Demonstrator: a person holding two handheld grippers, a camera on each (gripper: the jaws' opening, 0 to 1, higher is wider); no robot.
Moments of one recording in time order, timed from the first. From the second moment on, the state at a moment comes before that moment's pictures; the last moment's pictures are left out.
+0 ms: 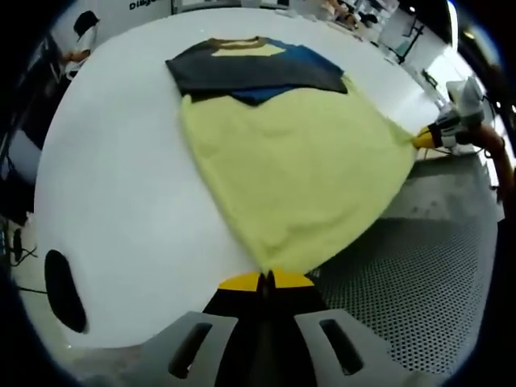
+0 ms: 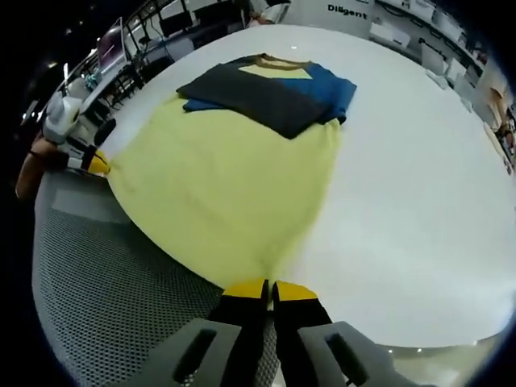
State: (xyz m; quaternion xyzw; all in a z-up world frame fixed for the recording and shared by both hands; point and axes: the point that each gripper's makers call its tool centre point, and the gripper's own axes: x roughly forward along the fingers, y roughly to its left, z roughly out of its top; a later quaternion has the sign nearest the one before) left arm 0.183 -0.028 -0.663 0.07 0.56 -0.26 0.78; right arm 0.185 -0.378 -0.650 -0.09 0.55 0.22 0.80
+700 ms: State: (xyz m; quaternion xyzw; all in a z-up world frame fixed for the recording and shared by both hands) left arm 0.254 -0.025 -0.608 0.04 0.47 -0.21 0.85; right arm 0.252 -0.374 -0.587 -0.05 0.46 0.20 0.87
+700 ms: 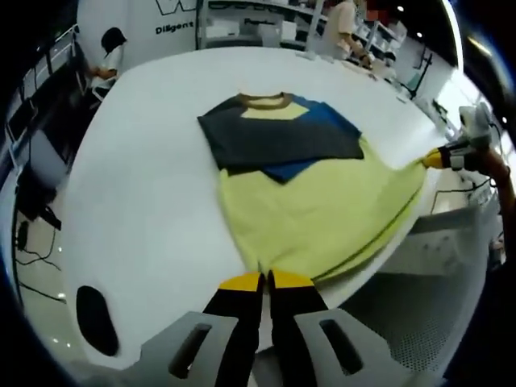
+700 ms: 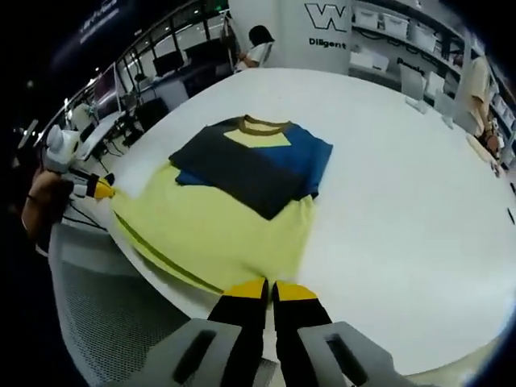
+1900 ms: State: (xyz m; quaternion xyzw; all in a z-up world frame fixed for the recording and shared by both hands) left arm 0.382 -0.027 -0.531 0.06 0.35 -0.19 0.91; right arm 0.366 -0.365 -0.519 -0.03 0.33 0.16 0.93
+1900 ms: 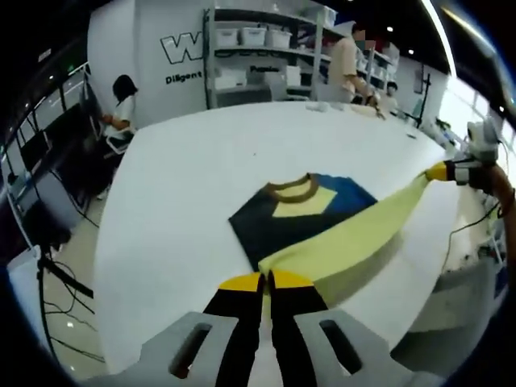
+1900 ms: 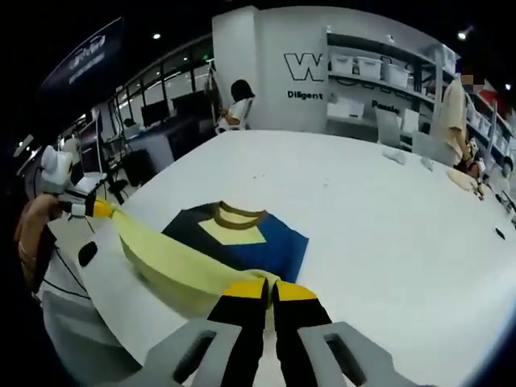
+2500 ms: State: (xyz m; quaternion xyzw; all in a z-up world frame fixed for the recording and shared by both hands) left arm 0.442 -0.022 -0.527 0.04 0.33 -0.17 0.93; right arm 0.417 -0.367 -0.509 -0.05 0.31 0.14 0.94
